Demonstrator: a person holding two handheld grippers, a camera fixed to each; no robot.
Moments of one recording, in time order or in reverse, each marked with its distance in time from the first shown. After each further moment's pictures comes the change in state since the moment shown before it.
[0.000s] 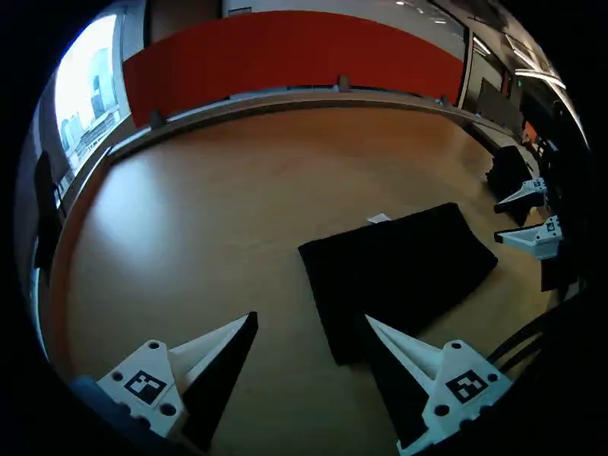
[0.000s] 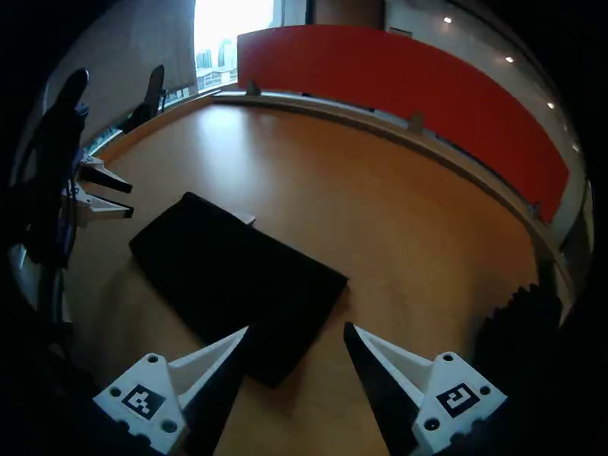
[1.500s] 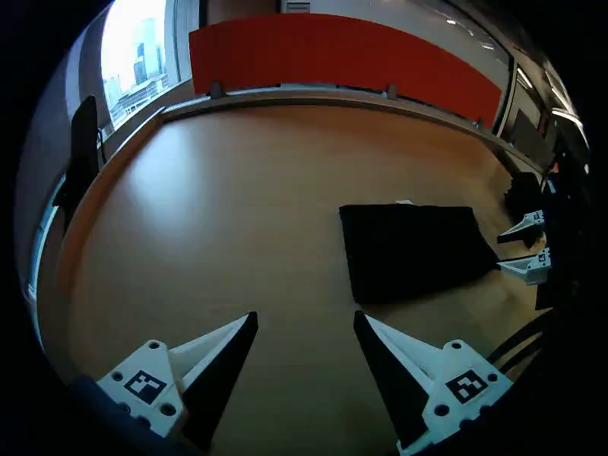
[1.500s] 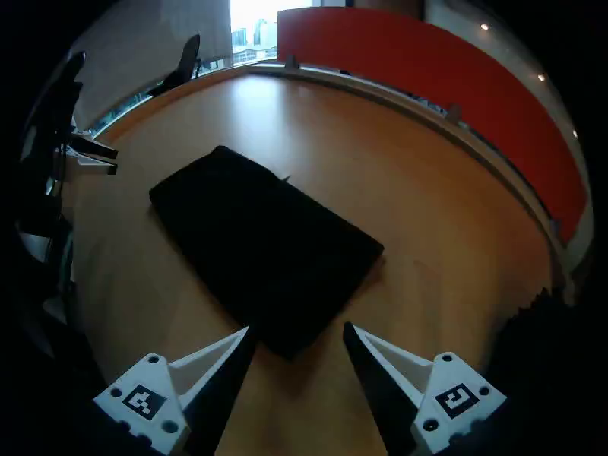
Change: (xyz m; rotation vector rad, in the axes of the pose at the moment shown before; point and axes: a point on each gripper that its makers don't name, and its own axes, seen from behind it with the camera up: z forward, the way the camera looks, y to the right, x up) left arm -0.058 -0.019 -0.068 0.126 -0.015 -0.186; right arm -0.042 -0.016 0.005 0.114 -0.100 -0.119
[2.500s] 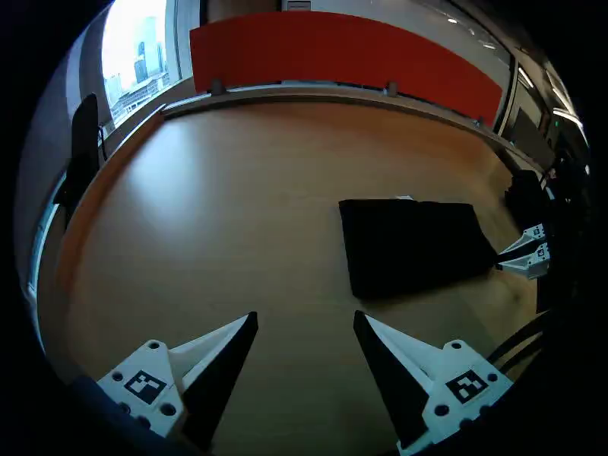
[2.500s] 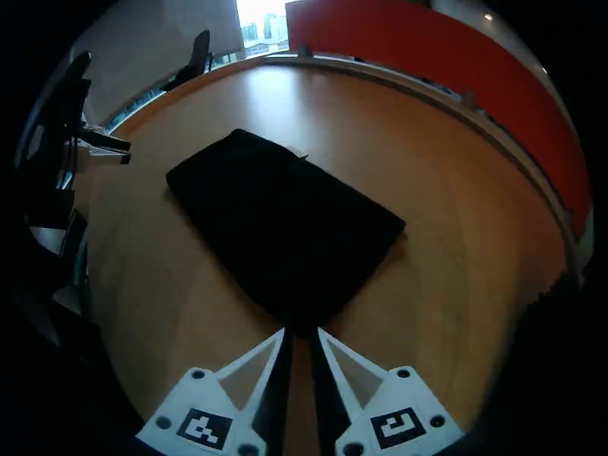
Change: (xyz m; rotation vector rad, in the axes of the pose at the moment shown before) left arm -0.006 0.001 -0.001 0.004 -0.009 -0.001; right arm -0.019 -0.015 -0.001 0.096 -0.034 0.011
